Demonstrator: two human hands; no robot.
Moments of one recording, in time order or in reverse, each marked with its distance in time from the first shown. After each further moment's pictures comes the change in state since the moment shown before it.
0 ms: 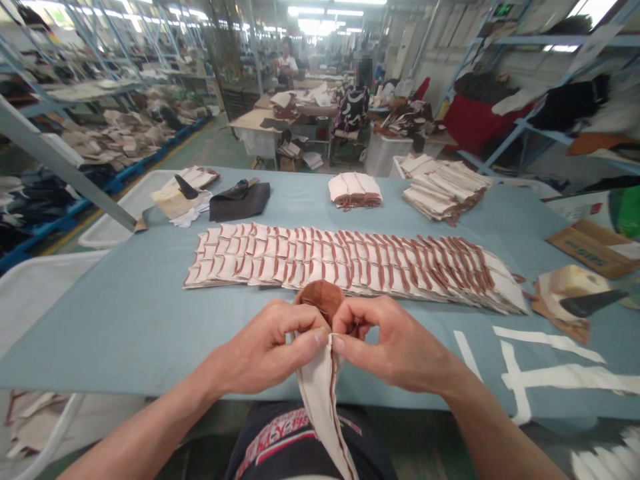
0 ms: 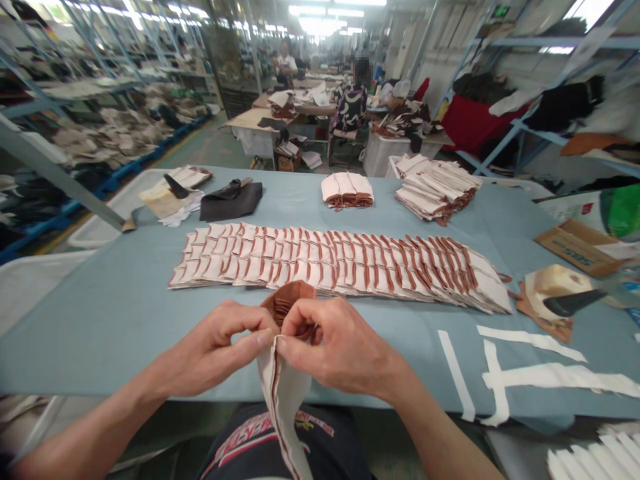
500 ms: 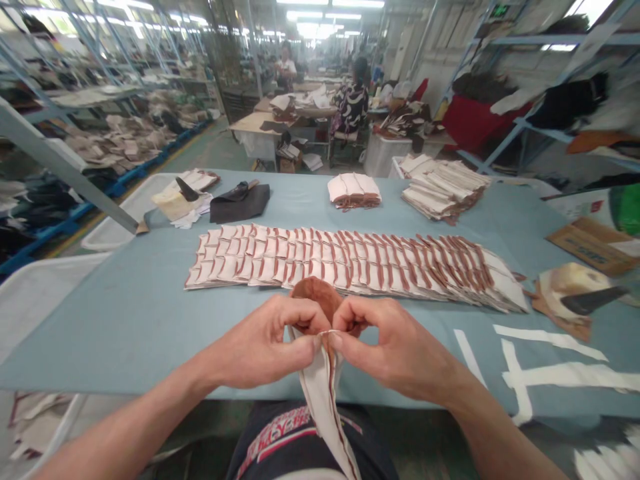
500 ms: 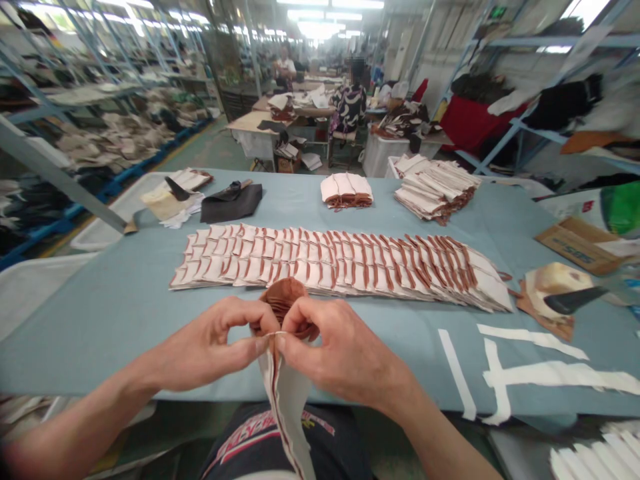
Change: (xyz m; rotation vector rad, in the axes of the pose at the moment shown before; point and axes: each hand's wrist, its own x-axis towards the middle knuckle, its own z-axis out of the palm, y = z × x) left_hand 0.004 0.013 -0.001 -0.104 -0.044 -0.164; right_hand -0.010 -0.005 0.005 -0.033 0.065 -0.010
